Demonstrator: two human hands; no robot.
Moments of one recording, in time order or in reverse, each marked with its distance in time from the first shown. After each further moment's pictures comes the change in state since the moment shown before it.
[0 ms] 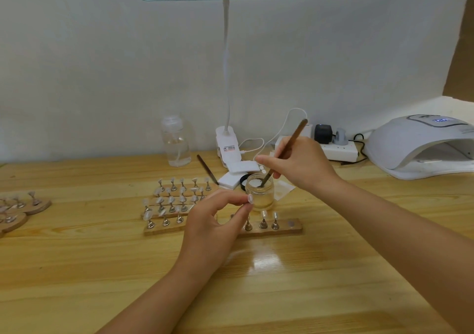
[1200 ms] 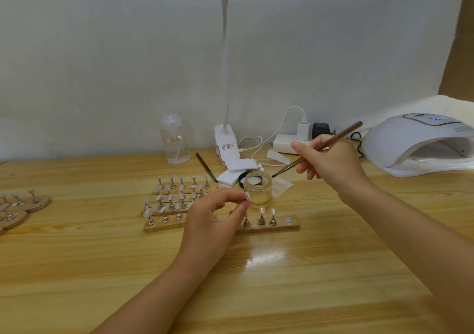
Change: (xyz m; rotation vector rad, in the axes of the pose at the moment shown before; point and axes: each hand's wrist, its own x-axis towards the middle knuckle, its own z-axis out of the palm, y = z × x) left_hand 0.000 0.000 0.000 0.009 -0.019 -0.042; right_hand -0.012 0.022 -0.023 0.338 0.178 0.231
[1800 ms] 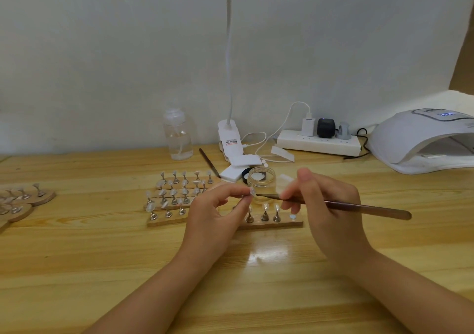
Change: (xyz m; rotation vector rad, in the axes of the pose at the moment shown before) left_hand 0.001 -0.001 0.001 0.001 0.003 -0.019; right_hand -0.078 0.003 0.024 0.233 -0.030 -0.516
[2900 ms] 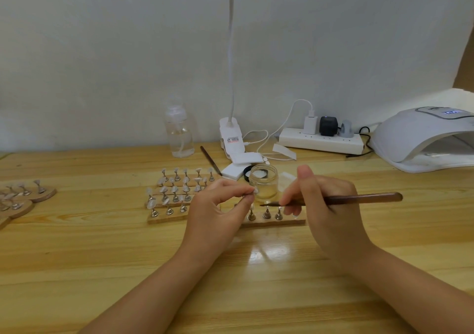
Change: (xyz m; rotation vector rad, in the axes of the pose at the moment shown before) left_hand 0.000 0.001 -0.001 -0.025 0.003 0.026; right_hand -0.001 0.005 0.003 -0.018 -0.039 -0.022
